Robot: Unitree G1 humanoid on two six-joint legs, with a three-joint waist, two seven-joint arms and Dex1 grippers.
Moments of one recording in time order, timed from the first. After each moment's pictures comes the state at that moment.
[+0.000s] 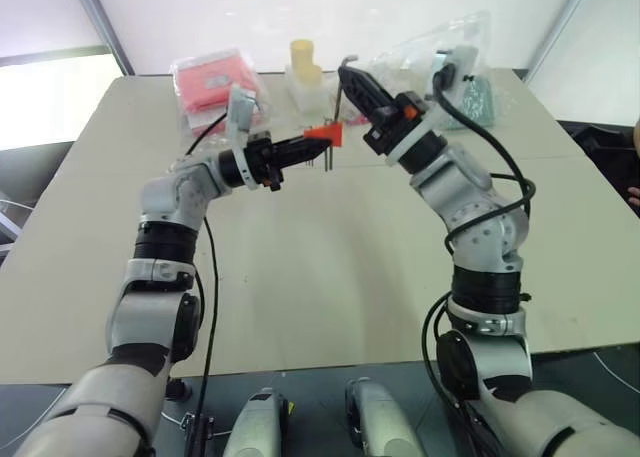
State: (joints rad) left arm -1.00 0.35 0.09 0.55 -0.57 0.56 -1.24; right arm -0.82 -0.13 -0.17 -0.11 0.71 0.62 0.36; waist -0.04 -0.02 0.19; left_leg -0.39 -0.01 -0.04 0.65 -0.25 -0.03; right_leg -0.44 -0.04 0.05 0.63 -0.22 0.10
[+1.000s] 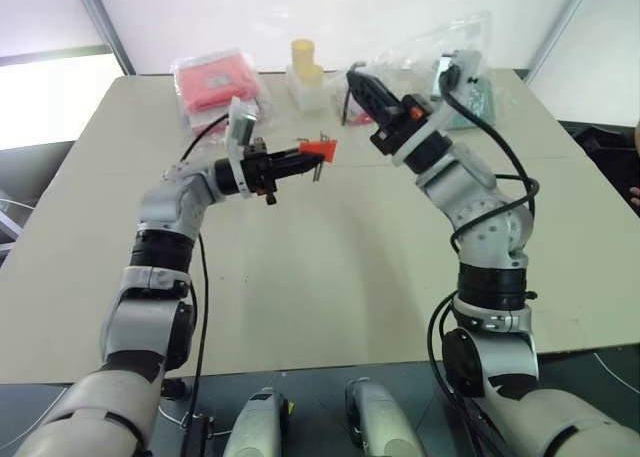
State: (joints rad) left arm -0.96 0.37 0.05 0.56 -0.48 0.39 -1.26; right arm -0.83 -0.15 -0.19 -0.08 0.77 0.65 0.34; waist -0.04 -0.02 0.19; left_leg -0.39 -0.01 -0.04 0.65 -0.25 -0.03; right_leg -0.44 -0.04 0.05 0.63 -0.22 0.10
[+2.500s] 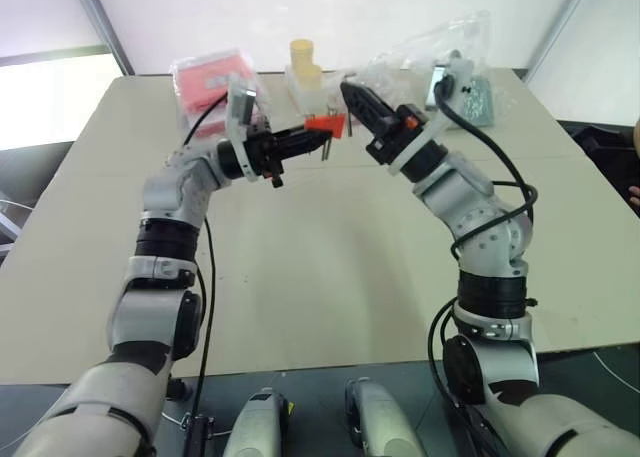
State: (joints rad) left arm -1.01 0.35 0.09 0.54 -0.51 0.41 -1.24; right arm -0.79 -0.15 -0.17 -0.11 0.78 0.66 0.32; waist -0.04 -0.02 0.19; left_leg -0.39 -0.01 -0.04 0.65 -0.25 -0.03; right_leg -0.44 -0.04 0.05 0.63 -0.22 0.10
